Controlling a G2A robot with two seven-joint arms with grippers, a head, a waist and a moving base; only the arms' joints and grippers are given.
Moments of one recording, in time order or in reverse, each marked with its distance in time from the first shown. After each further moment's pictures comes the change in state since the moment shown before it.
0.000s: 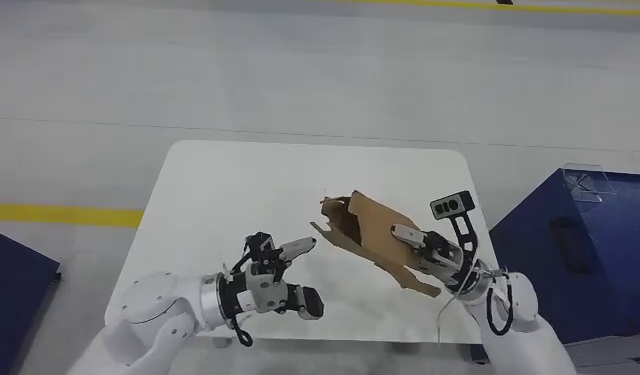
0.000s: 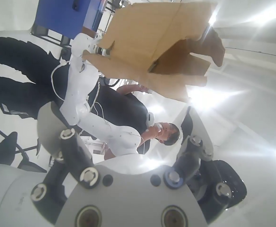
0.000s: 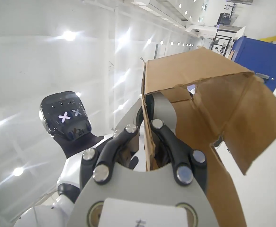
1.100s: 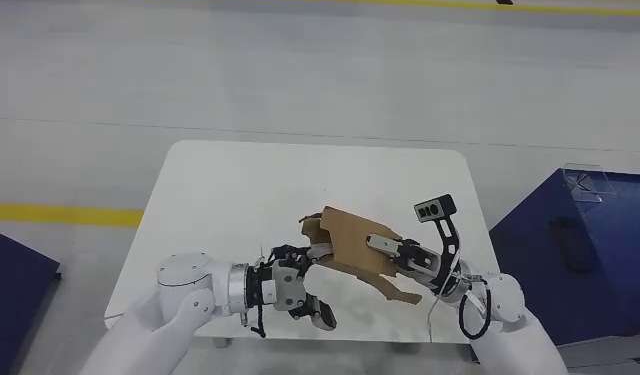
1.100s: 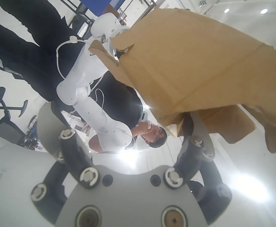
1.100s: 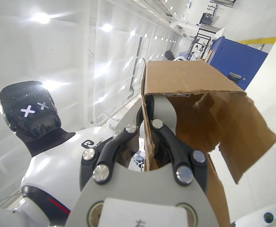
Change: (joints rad) left arm -0.176 -0.045 0.144 0.149 -0.134 0.249 0.036; right arm 0.030 -0.014 -0.067 0.012 -0.160 -0.050 -0.027
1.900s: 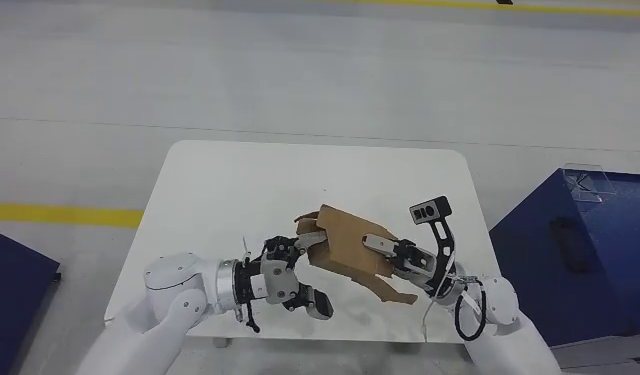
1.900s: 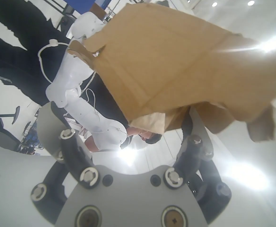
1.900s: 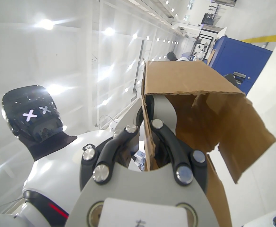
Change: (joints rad) left arm 0.060 0.006 -0.091 -0.040 -0.021 -0.102 -0.034; right arm -0.003 -0.010 -0.023 -0.003 0.061 -0.012 -0.019
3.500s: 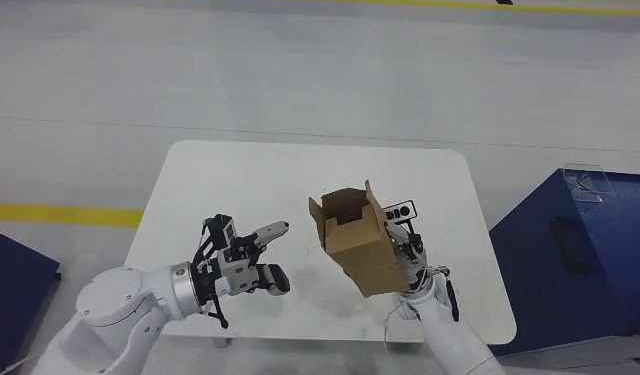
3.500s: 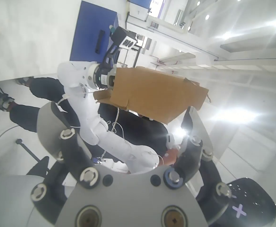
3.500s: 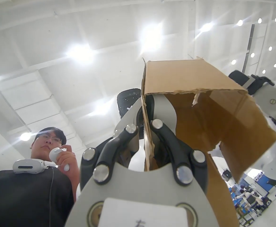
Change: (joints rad) left arm 0.171 0.050 -0.236 -0.188 0.423 -0.079 0.033; right arm 0.167 -0.146 -0.239 0.354 0.709 -0.001 0.365
